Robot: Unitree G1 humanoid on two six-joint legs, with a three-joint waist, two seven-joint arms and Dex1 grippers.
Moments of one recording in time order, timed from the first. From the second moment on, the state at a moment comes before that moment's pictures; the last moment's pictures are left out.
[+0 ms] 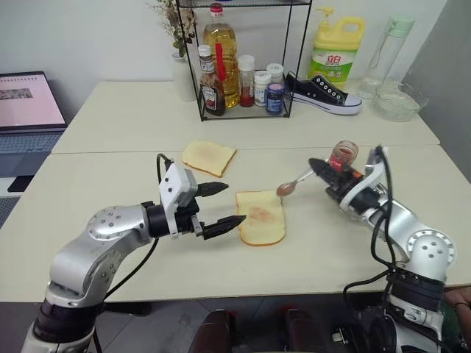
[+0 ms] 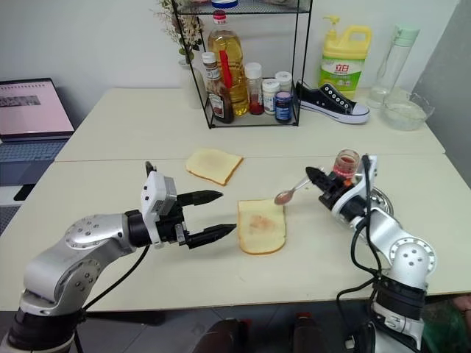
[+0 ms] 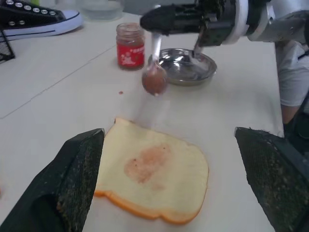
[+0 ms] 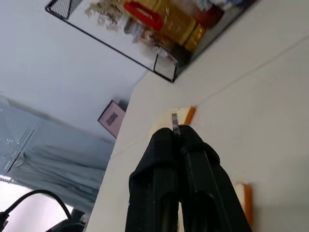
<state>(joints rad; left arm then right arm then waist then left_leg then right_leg) -0.31 0.71 -0.01 -0.46 -0.61 0.64 -0.89 -0.38 -0.25 -0.48 -0.29 1.39 1.01 -0.18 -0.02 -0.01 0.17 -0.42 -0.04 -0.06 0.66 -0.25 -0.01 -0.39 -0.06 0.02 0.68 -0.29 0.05</state>
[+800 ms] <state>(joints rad) -0.80 0.26 -0.36 0.29 -0.27 0.22 -1.15 -0.27 -0.42 -0.57 0.06 1.00 0.58 0.06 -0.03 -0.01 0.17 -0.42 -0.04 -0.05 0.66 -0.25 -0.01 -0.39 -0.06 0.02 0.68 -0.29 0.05</state>
